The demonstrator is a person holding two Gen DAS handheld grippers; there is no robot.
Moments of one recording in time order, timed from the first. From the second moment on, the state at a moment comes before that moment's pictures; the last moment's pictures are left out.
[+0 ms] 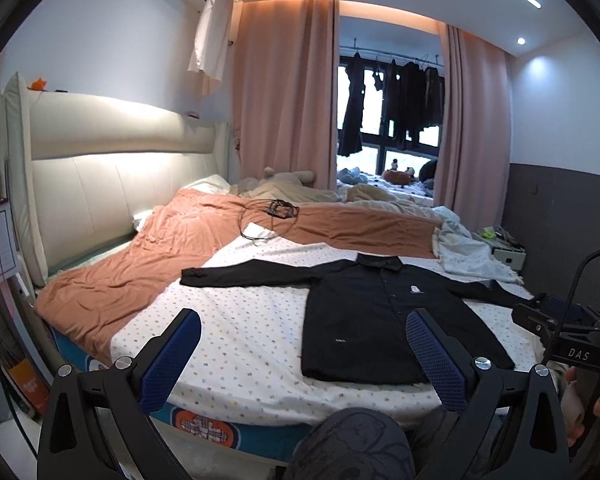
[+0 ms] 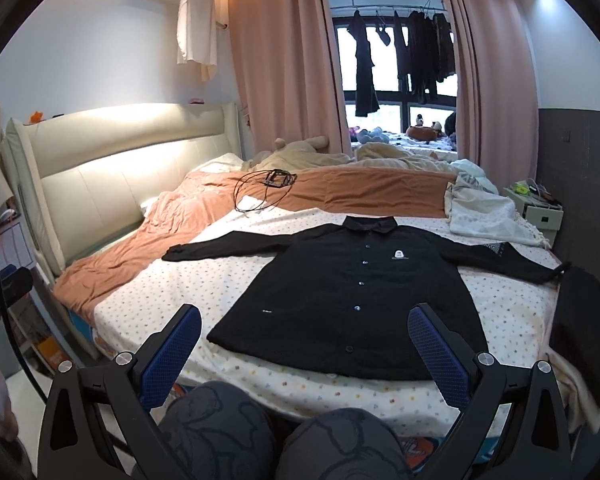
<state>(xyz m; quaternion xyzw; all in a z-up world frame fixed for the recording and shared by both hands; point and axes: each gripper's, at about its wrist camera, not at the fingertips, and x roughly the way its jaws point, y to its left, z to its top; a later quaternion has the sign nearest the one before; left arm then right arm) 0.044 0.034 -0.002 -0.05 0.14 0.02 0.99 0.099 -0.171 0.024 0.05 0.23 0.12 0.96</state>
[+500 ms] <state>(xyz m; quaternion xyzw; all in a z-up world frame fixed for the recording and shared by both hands) 0.164 0.062 -0.016 -0.10 0.16 0.03 0.98 0.229 -0.164 0.022 0.06 0.24 0.12 0.96</state>
